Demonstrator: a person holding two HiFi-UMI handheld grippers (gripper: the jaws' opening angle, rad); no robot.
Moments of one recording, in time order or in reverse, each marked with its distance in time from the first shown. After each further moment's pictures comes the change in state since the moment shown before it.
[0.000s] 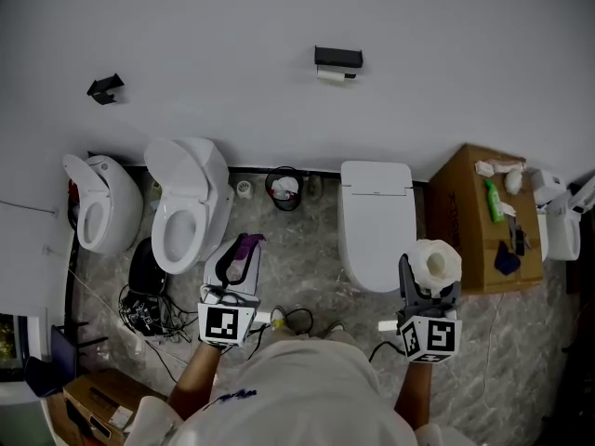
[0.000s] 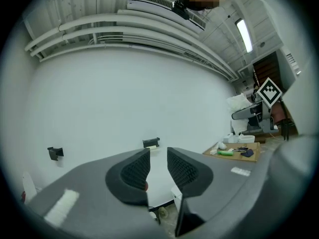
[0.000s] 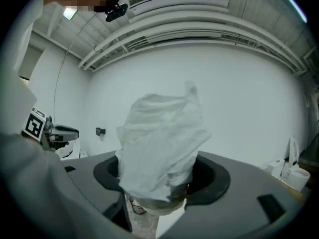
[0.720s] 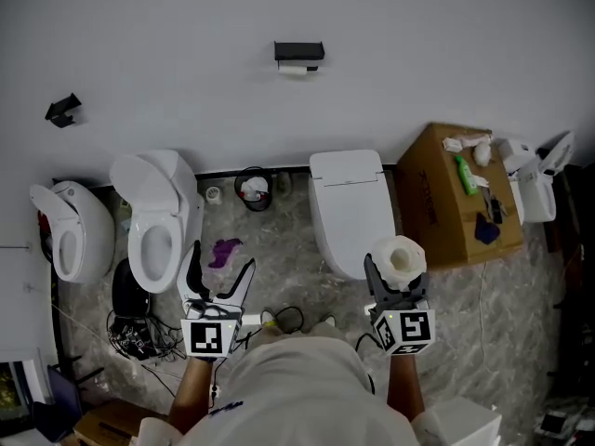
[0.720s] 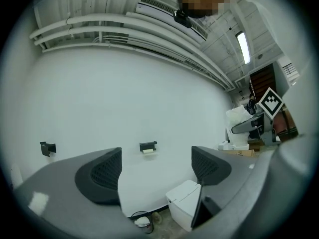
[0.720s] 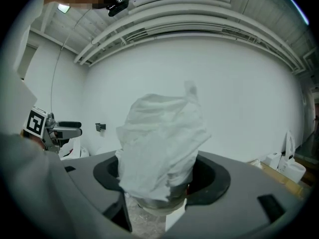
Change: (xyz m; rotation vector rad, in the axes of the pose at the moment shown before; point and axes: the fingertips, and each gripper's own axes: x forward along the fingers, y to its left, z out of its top) left arm -0.005 0.024 -0.014 -0.037 -0.029 -0.071; right arm 0.004 0.052 -0.029 0.024 0.079 -0.027
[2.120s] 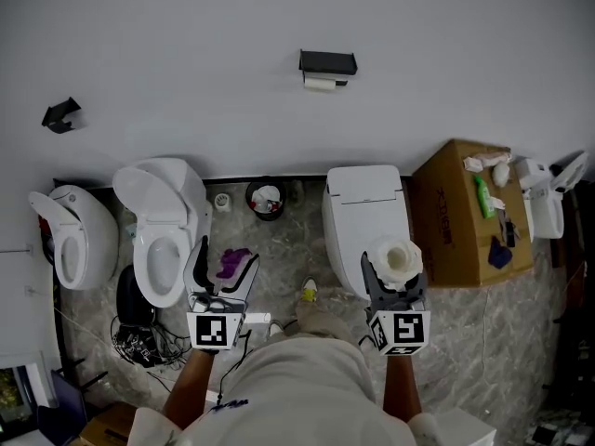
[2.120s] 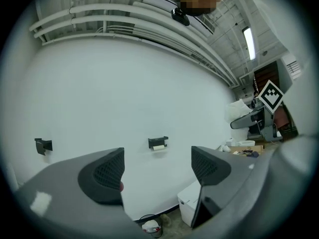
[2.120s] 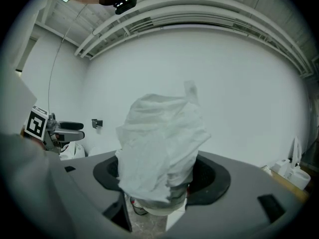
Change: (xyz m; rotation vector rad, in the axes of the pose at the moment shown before) left arm 0.097 0.091 -0.044 -0.021 0.014 0.022; right arm 0.143 0.034 0.012 -0.048 0.010 0.017
